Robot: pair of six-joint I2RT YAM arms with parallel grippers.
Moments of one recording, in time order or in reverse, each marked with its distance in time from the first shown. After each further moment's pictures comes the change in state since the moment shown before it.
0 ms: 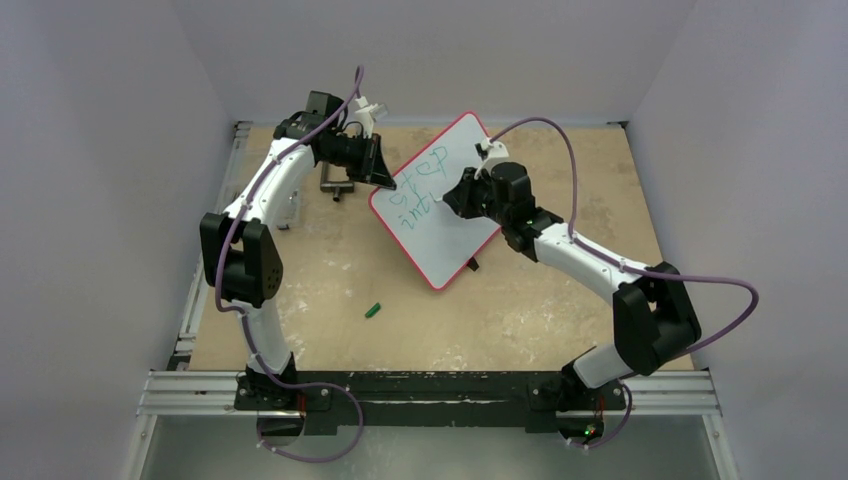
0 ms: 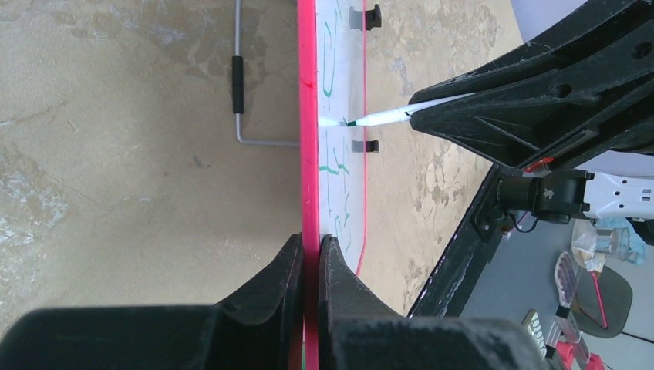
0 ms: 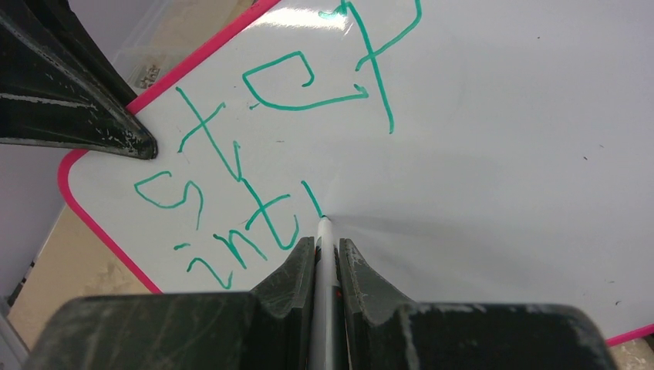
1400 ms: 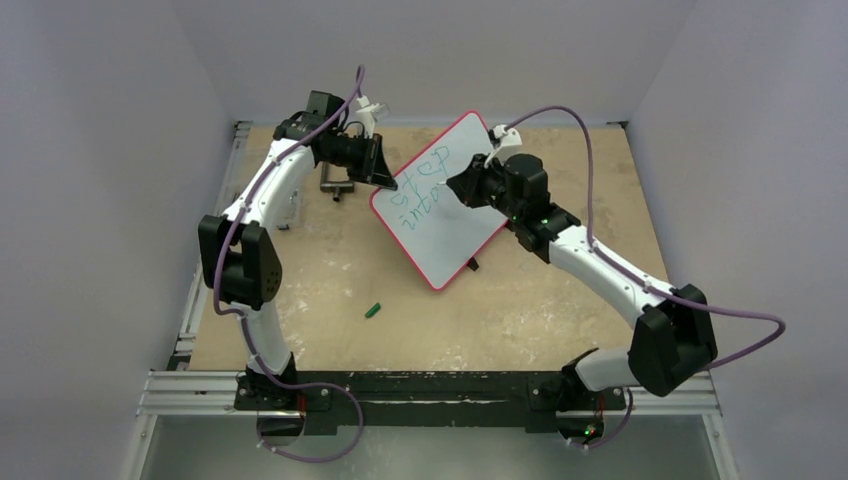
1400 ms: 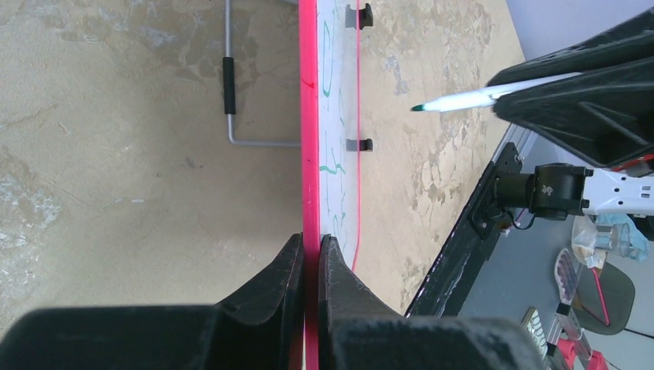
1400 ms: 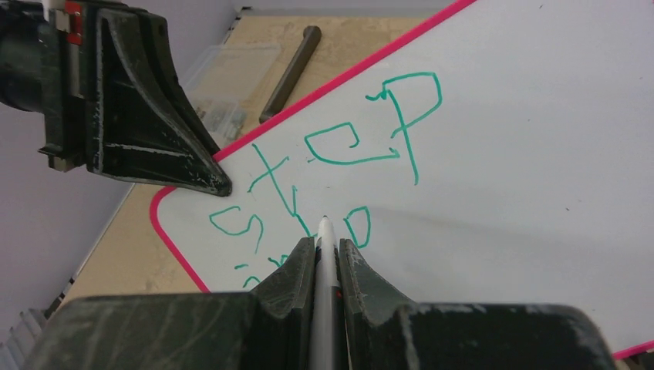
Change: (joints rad) left arm -0.008 -0.016 -0.006 0.001 0.001 0.000; right arm -0.001 -0.080 0.066 -0.053 -0.007 -0.002
